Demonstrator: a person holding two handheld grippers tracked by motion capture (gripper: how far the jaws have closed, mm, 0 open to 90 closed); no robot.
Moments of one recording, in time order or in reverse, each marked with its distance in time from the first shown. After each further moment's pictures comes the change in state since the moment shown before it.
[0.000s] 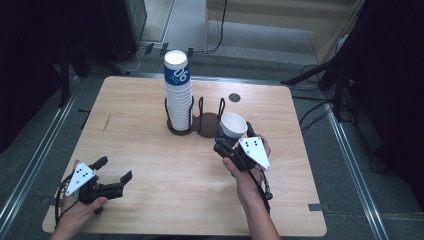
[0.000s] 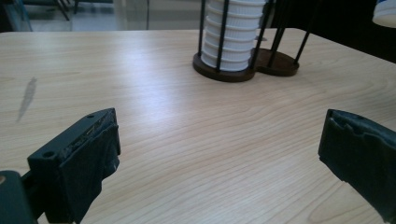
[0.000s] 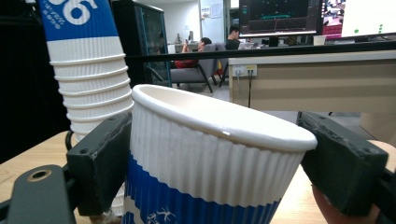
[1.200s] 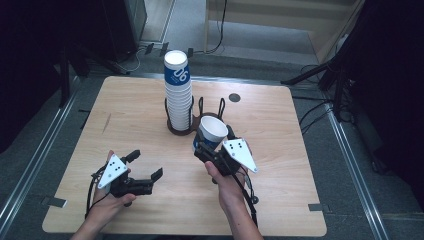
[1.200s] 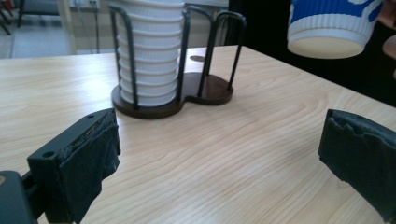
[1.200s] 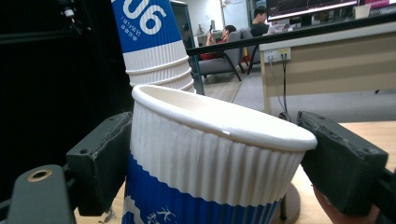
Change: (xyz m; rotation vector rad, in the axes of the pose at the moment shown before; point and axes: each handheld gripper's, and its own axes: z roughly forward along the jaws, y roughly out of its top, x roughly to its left) left arm -0.063 0.024 0.043 -0.041 -0.162 0.031; right arm 0.048 0.011 -0.010 0.048 0.097 0.118
